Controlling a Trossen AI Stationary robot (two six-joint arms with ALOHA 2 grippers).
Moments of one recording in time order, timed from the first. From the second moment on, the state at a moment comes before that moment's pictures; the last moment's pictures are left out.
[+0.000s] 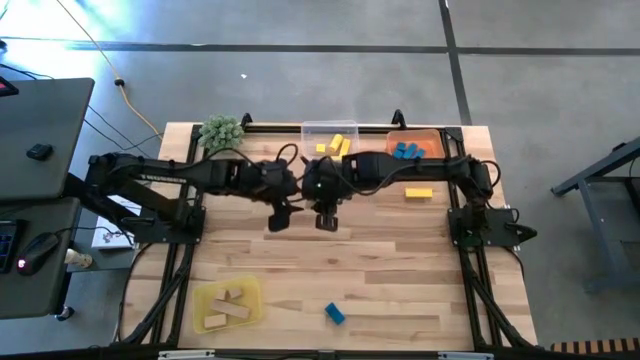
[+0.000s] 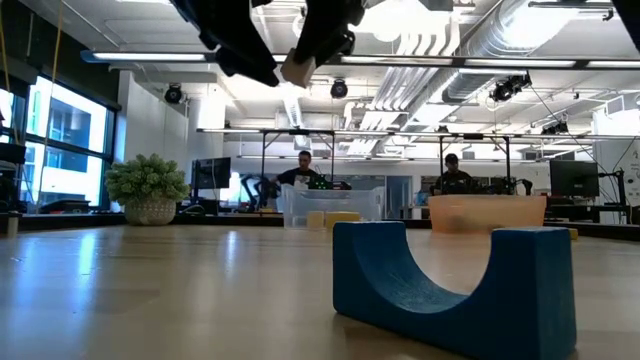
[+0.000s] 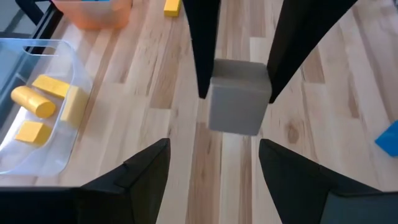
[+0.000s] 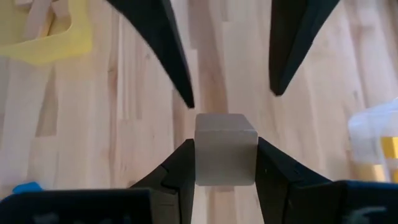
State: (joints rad) left arm 0.14 1.32 1.05 -0.48 -0.07 -0.02; right arm 0.01 1.95 1.95 -1.01 0.02 0.04
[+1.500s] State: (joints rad) left arm 0.30 1.32 1.05 -0.40 0.09 0.10; right arm -0.09 1.95 1.97 -0.93 -0.04 -0.01
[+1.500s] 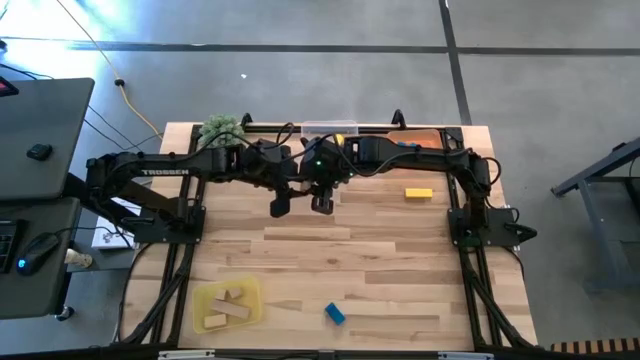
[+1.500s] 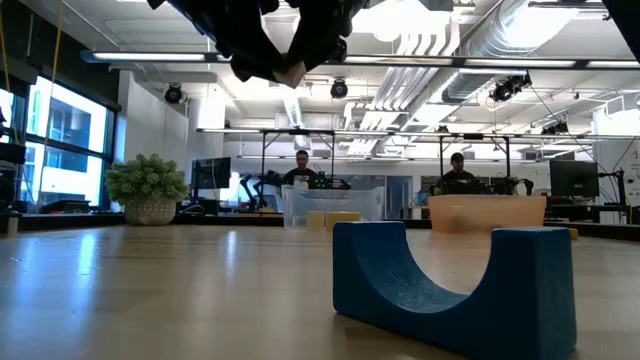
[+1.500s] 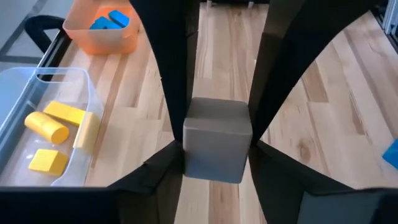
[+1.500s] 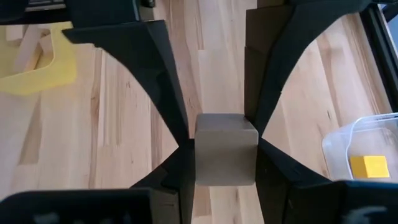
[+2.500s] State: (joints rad) left arm 0.30 1.33 1.05 -0.41 0.08 0.20; right arm -0.10 1.95 1.97 -0.90 -0.03 0.06
